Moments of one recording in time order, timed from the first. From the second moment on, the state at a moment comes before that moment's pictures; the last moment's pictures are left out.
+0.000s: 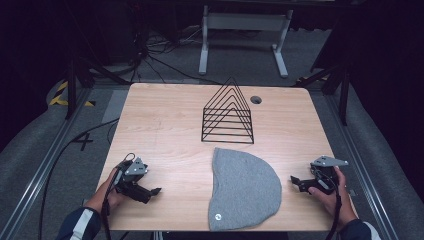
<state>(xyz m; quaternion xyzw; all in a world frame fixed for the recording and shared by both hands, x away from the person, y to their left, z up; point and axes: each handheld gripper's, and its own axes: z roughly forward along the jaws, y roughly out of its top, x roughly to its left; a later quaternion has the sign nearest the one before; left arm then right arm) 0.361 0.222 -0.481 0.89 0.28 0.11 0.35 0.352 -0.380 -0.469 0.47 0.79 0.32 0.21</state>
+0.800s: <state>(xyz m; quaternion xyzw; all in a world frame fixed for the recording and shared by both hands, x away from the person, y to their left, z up) 0.402 0.141 -0.446 0.89 0.19 0.08 0.40 0.325 -0.310 -0.436 0.34 0.84 0.38 0.16</state>
